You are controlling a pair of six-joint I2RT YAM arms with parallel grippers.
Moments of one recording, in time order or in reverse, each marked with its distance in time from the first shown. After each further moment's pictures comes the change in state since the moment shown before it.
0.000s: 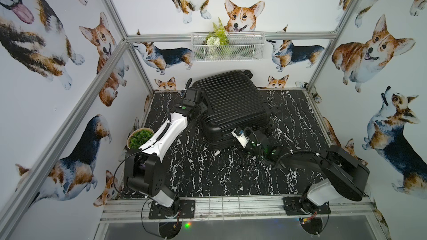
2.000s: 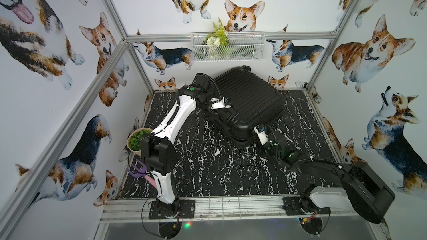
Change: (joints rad) left arm -0.025 0.293 0.516 -0.528 0.478 2.138; right arm -0.241 -0.264 -0.212 -0.098 0.067 0.083
